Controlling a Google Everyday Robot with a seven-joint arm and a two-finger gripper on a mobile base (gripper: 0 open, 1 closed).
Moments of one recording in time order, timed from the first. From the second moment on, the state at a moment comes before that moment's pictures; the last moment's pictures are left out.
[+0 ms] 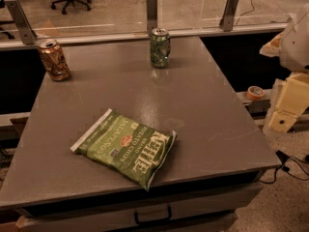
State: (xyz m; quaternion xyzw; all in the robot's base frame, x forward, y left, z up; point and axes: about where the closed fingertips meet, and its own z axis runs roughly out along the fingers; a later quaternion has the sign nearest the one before) arm 0.438 -0.217 0.976 -0.60 0.78 -0.03 0.16
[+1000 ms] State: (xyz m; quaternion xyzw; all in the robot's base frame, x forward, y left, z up) arm 0.504 -0.200 0.960 -0.63 0.75 -0.02 0.22
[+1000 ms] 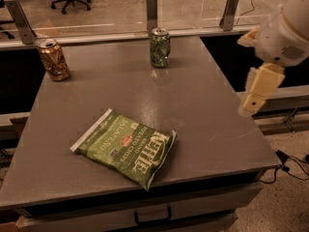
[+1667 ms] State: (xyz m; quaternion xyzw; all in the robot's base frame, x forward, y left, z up) arm 0.624 -0.146 0.955 -0.65 0.69 -0.02 0.32
